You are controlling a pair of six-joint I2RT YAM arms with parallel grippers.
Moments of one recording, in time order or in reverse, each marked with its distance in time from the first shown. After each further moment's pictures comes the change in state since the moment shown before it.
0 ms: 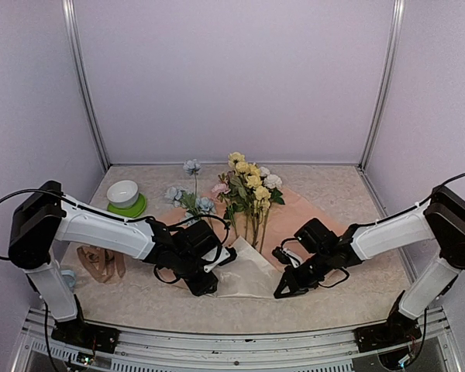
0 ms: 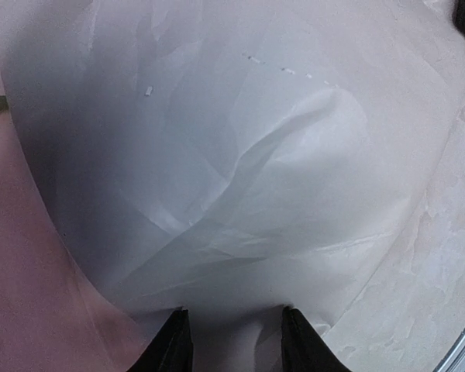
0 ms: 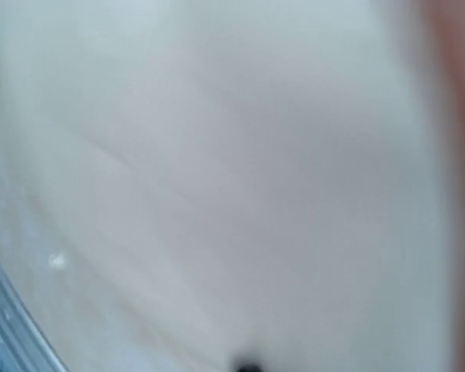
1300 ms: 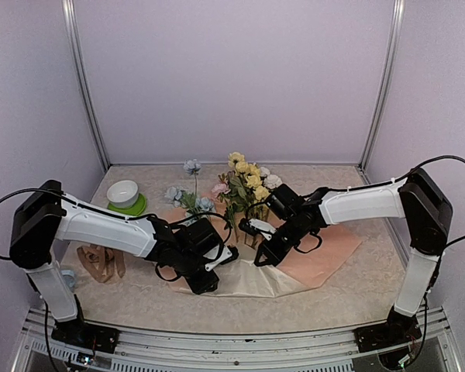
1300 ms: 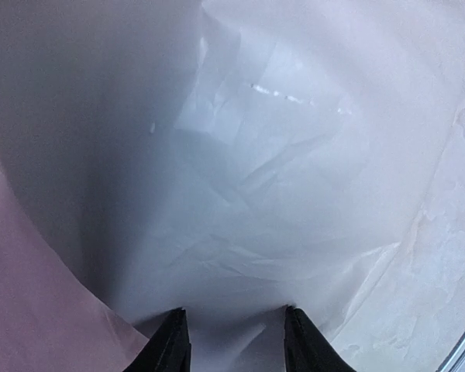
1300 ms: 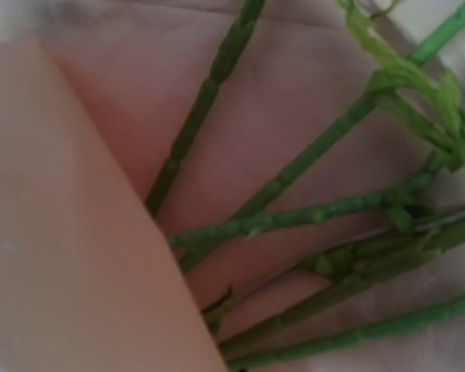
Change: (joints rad) left arm 0.000 -0.006 0.034 -0.019 -0.027 0.048; right arm -0.029 0.213 0.492 -0.330 0.142 -0.600
